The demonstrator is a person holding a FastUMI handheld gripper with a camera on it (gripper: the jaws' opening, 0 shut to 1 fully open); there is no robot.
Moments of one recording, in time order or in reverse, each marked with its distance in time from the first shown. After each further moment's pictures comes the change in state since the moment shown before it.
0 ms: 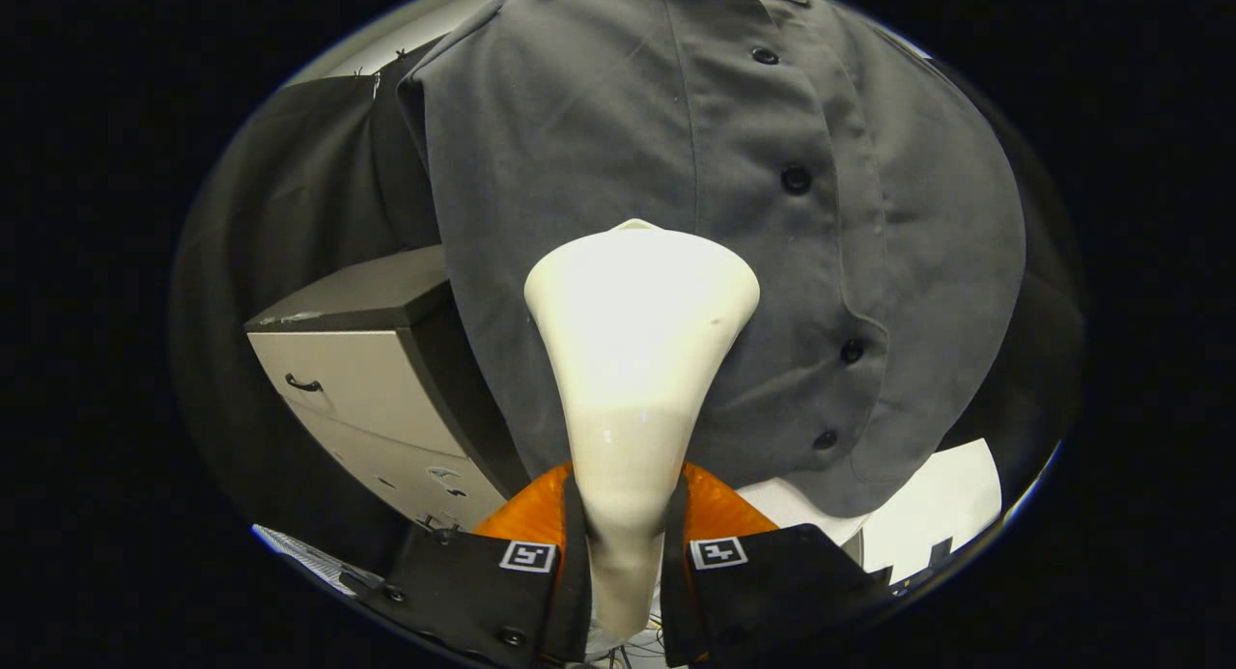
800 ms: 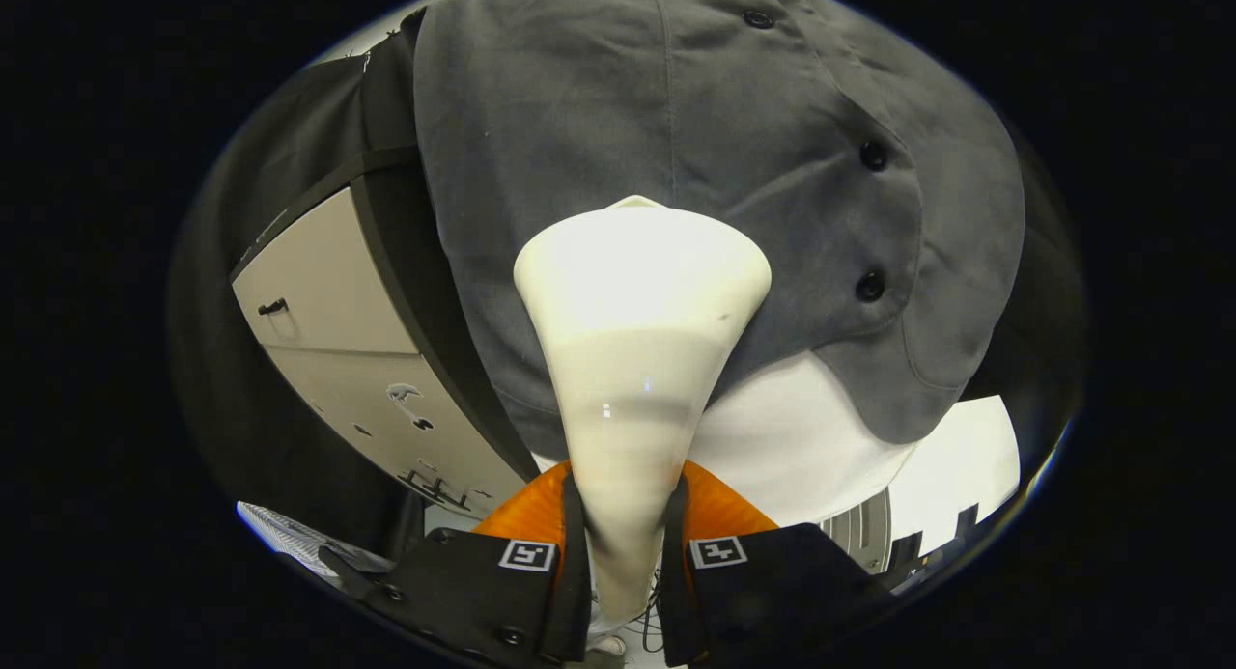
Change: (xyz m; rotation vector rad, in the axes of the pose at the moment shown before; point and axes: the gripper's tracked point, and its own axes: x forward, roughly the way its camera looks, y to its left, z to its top) arm 0.022 -0.011 -0.095 0.019 0.144 0.001
